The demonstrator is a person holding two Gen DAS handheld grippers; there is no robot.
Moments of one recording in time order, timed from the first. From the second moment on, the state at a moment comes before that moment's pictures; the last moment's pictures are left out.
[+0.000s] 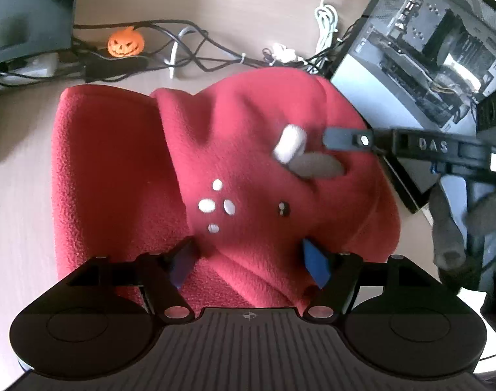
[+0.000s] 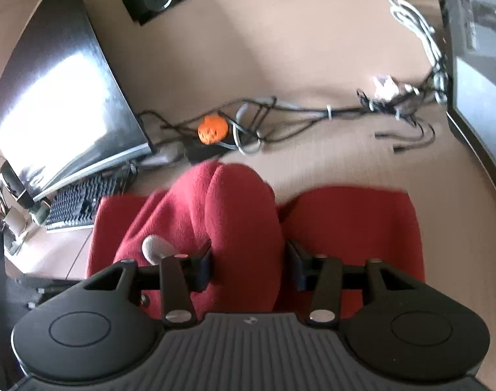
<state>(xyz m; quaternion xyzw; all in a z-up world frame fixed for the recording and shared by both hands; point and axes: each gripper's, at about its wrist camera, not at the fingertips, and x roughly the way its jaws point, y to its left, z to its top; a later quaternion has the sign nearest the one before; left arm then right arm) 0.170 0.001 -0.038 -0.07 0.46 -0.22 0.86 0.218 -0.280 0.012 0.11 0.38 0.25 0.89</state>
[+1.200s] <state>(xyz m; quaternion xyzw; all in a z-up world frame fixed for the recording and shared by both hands) 0.130 0.028 -0.061 0.00 0.42 -0.29 0.86 0.162 -0.275 0.070 0.06 0.27 0.17 0.95</state>
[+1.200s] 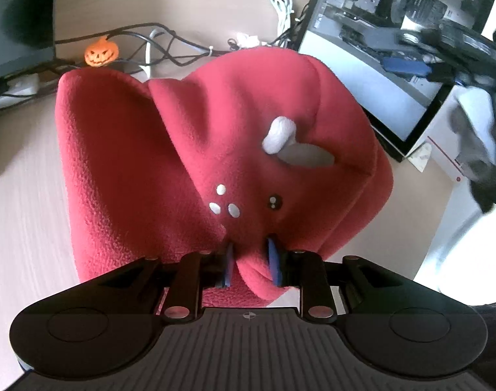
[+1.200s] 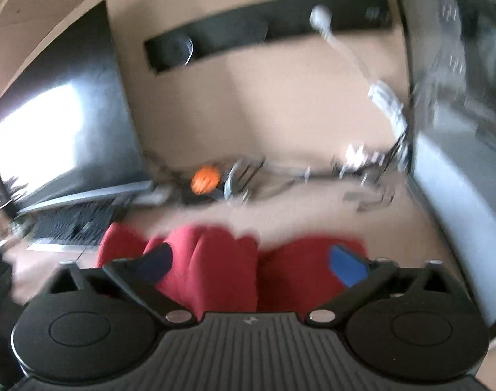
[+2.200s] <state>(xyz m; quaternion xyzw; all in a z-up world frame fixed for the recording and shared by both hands) 0.216 -0.018 -0.040 0.00 0.37 -0.21 0.90 0.163 -0.281 0.002 -0.02 0.28 0.14 0.95</state>
